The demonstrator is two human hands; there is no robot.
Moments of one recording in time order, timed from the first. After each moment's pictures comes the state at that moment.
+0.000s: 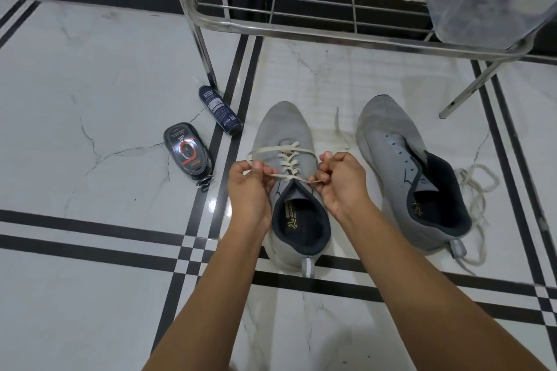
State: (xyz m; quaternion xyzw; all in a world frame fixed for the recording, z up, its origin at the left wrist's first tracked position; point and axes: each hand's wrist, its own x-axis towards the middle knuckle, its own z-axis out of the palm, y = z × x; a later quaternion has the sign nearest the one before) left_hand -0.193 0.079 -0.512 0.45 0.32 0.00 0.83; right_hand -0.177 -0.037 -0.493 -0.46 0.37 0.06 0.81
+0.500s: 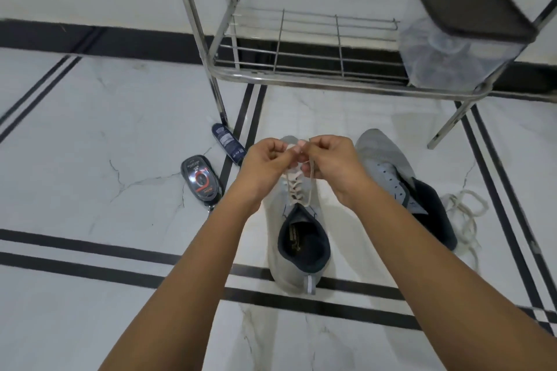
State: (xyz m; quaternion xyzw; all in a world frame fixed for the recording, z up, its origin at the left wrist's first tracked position) left_hand -0.162 0.091 -0.425 0.73 0.04 -0.09 0.67; right_hand -0.159 -0.031 -0.411 -0.72 0.15 0.10 0.67
